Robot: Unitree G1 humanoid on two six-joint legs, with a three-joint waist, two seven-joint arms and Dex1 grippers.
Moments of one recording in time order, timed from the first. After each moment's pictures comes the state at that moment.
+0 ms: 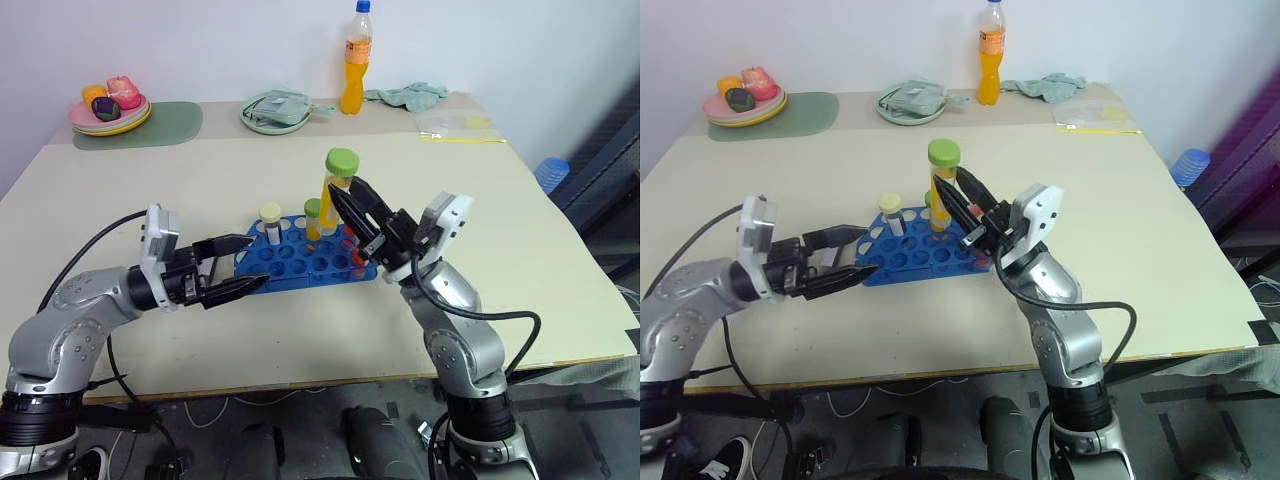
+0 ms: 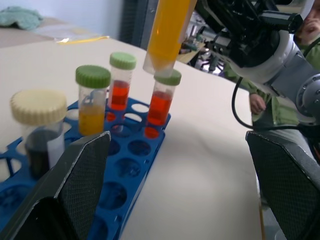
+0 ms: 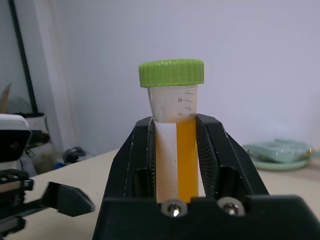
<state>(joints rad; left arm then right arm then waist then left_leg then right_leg) -0.18 0.75 0.22 -0.28 -0.82 0.58 -1.04 -0.32 -0.06 0.13 -0.33 0.35 0.11 0.50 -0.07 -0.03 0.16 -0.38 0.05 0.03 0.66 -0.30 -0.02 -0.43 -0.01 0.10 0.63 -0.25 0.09</state>
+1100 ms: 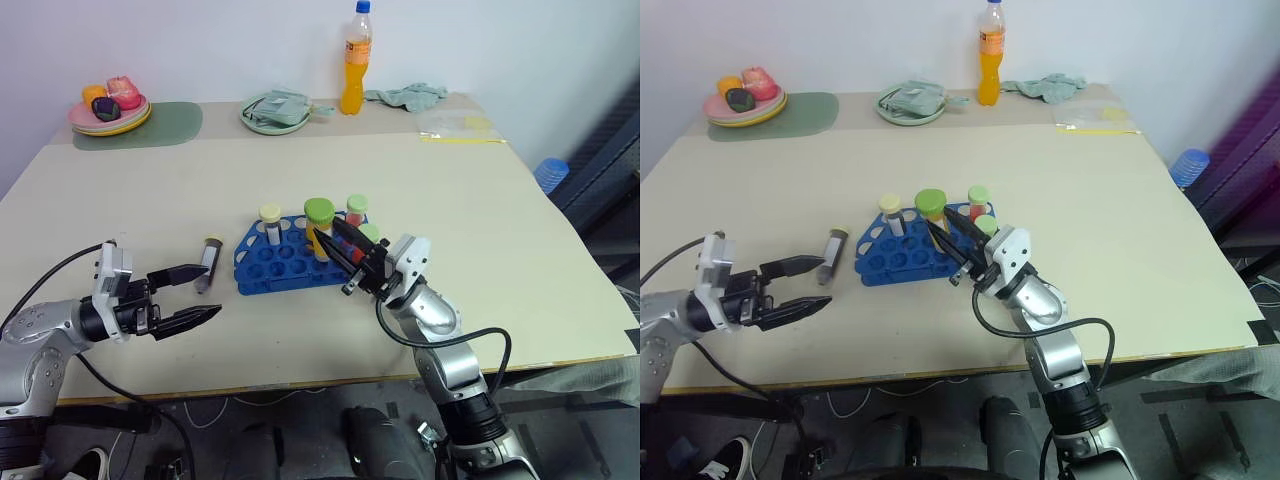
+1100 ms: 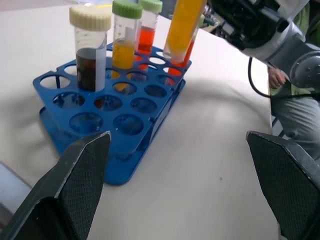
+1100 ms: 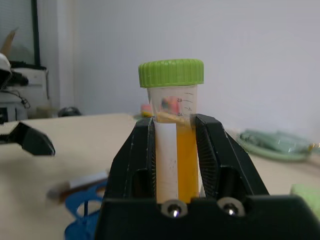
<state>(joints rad) -0.03 0.79 0.30 -0.01 -0.68 0.31 -1.32 -0.23 -0.10 0.20 -0.08 0.20 -0.19 0.58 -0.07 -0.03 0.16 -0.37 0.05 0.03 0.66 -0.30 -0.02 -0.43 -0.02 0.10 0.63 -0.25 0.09</state>
